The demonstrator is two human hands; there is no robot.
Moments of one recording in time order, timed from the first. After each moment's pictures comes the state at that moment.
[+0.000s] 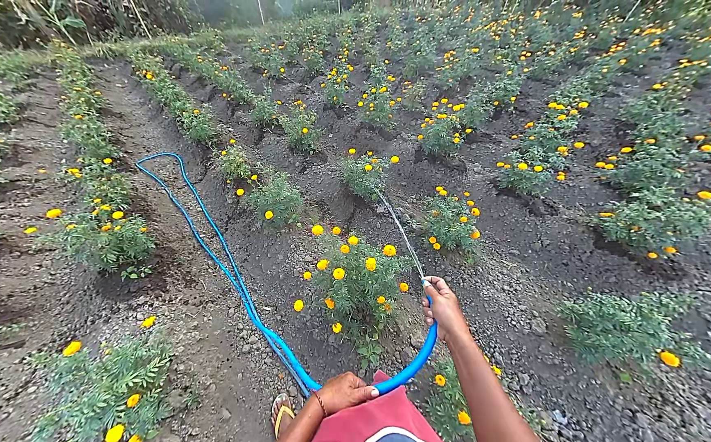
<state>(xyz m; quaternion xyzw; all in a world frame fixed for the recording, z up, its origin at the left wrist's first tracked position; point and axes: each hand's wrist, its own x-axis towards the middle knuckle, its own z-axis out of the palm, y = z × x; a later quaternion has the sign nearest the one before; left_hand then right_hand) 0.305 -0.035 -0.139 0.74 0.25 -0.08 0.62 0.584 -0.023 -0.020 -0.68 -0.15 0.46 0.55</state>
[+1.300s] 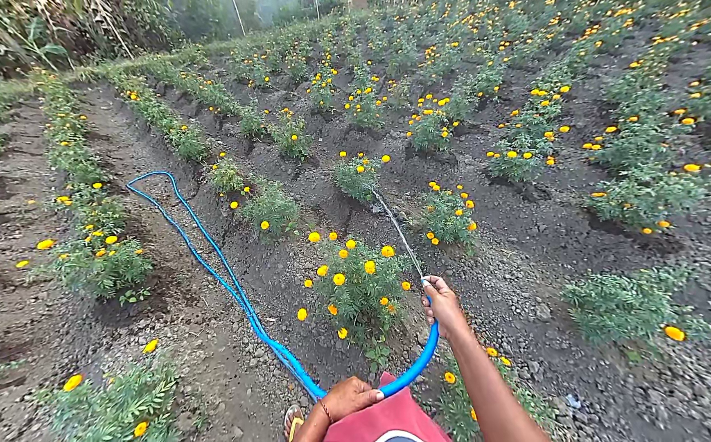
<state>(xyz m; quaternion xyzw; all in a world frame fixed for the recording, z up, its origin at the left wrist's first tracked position) 0.303 -0.025 -0.140 0.74 0.24 -0.08 0.62 0.585 -0.020 -0.026 -0.68 -0.13 0.45 0.56</state>
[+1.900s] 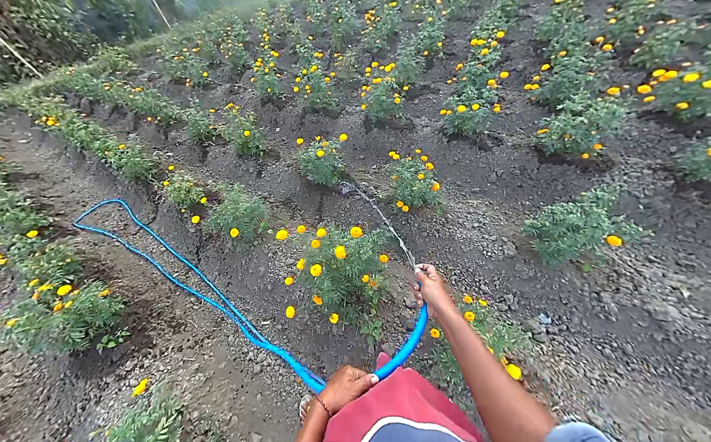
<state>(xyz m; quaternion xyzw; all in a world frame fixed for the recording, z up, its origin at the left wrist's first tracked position) 0.315 -0.034 -0.145 0.73 0.24 -0.12 0.63 0.615 -0.063 -0.070 -0.69 -0.02 0.44 0.58</state>
